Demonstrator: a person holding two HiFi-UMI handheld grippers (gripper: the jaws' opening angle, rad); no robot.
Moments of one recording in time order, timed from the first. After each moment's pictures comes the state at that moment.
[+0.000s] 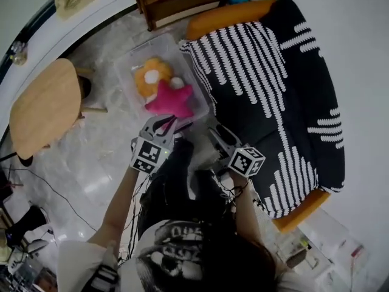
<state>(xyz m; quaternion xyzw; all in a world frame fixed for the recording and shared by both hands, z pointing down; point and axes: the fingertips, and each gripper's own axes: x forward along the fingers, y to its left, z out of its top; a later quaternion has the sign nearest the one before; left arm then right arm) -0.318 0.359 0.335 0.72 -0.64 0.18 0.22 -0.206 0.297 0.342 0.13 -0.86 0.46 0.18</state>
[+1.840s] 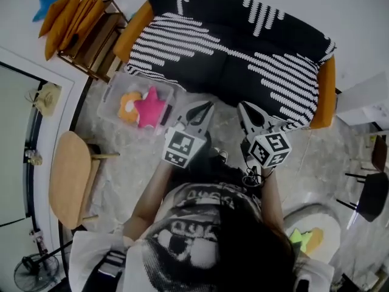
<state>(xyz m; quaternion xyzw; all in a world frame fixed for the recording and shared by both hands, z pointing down) 0.155 0.508 0.154 0.90 -0.40 0.14 0.02 0.236 0.502 0.148 0.44 -0.88 0.19 -0.01</state>
